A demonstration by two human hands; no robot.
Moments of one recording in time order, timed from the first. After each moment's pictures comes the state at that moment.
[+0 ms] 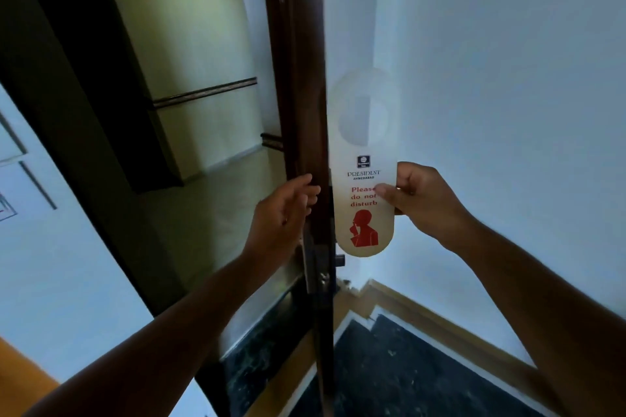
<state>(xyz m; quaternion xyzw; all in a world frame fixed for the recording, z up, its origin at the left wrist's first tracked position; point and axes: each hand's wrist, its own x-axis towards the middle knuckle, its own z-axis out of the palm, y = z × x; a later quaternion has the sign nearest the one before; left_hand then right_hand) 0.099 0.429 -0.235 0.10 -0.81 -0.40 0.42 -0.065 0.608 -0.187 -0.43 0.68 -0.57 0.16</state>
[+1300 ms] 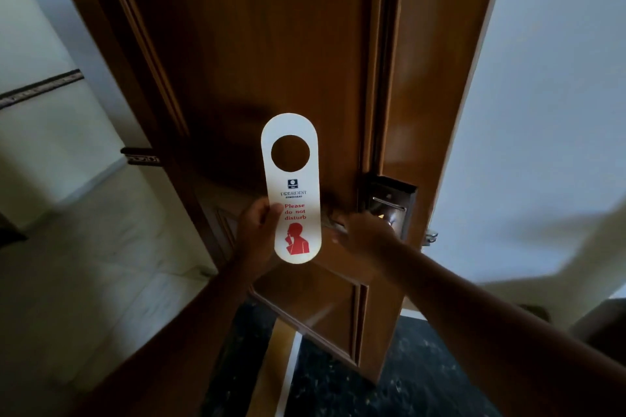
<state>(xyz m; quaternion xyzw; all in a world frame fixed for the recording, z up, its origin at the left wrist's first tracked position) -0.158 0.314 -0.344 0.09 -0.76 -0.59 0.25 -0.230 0.510 -0.330 -0.28 0.95 -0.17 0.02</state>
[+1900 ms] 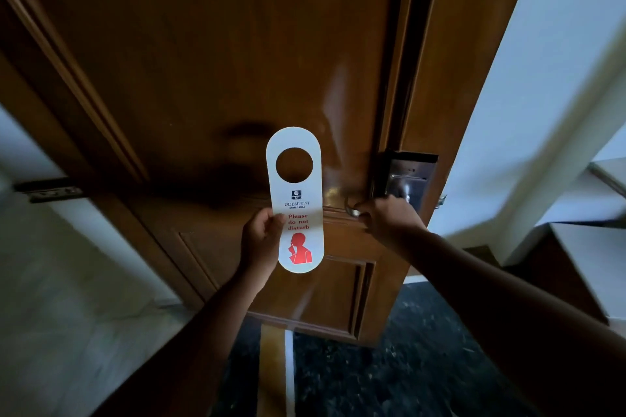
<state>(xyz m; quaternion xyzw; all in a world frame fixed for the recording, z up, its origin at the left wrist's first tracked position) -0.218 0.247 -0.388 0.03 -0.79 -0.60 0.13 -0.252 0.496 -0.347 -0.16 0.98 -0.10 -0.05</state>
